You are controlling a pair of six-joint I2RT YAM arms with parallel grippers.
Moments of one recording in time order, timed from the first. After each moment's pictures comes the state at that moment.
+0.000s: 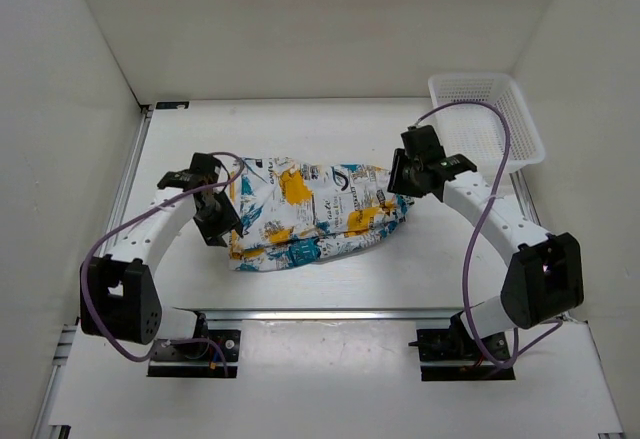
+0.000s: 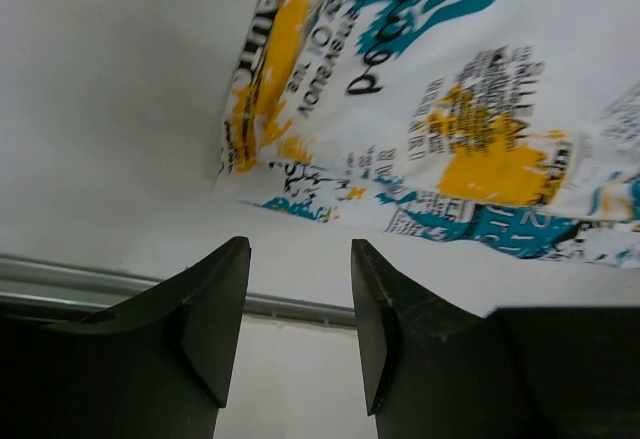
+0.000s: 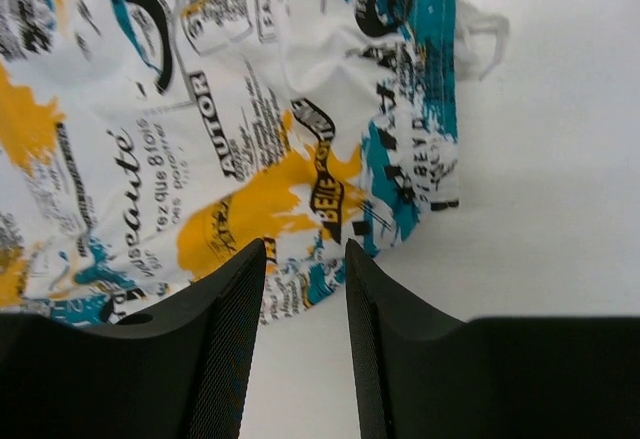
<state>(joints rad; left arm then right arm) -0.15 1.36 1.05 -0.96 0.05 -0.65 0.43 1.46 1.19 -0.61 0.09 0.49</state>
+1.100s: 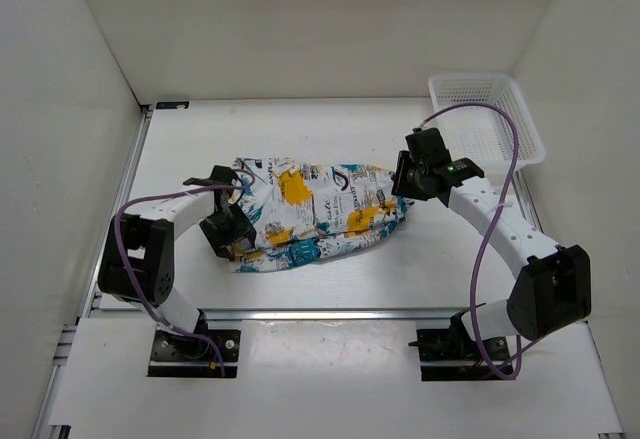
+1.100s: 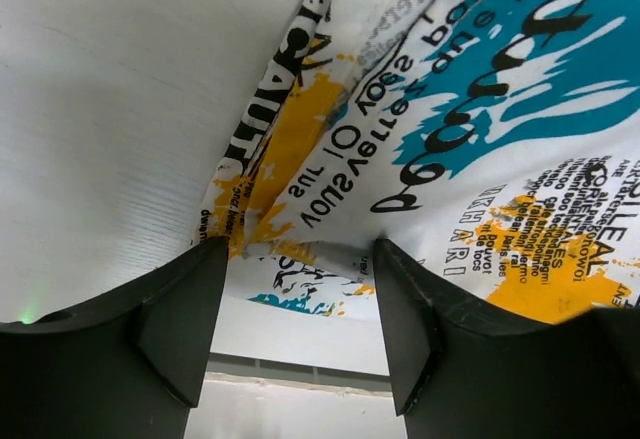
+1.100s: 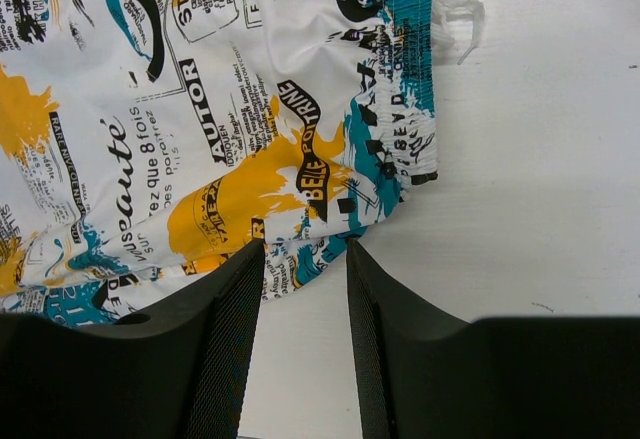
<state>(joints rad) -0.21 1.59 0.91 -0.79 0.04 -0.77 0.43 1.39 1.15 -0.66 0.12 0.49</state>
